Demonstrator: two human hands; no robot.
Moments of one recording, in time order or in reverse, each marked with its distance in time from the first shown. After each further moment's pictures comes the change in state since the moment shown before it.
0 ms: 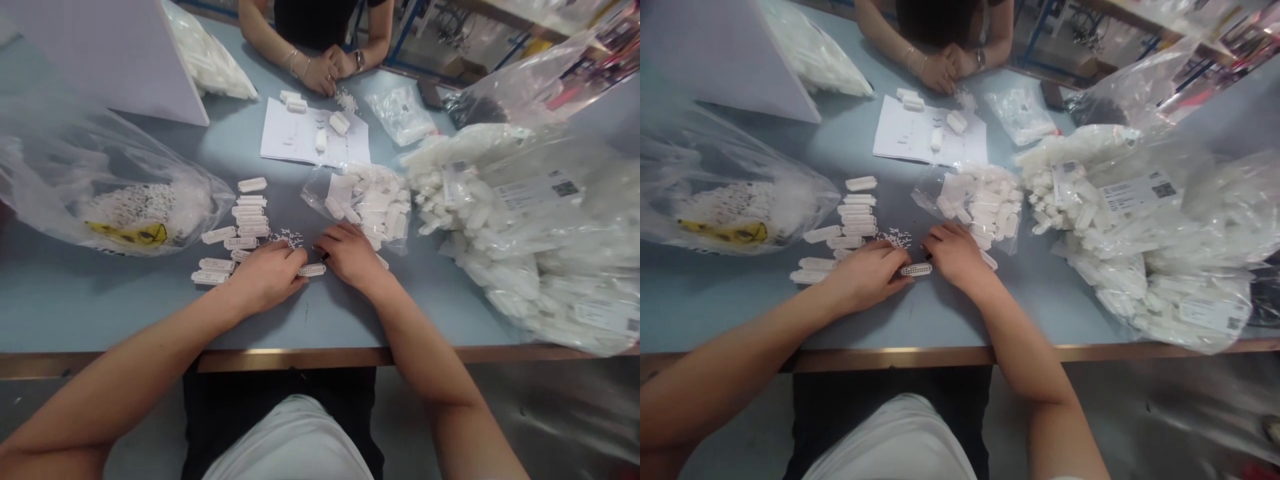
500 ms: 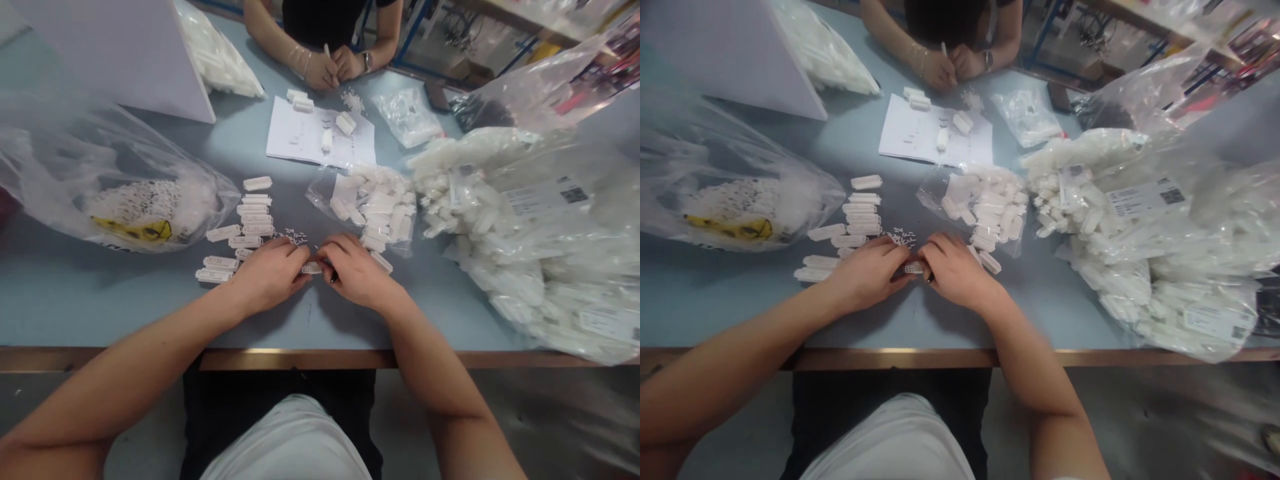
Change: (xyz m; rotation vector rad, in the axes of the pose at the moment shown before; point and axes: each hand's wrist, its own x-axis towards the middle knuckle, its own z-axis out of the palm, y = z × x) left_hand -0.004 -0.003 0.004 -0.037 0.078 -0.022; right_hand -0.014 -0.017 -0.016 0.198 0.047 -0.110
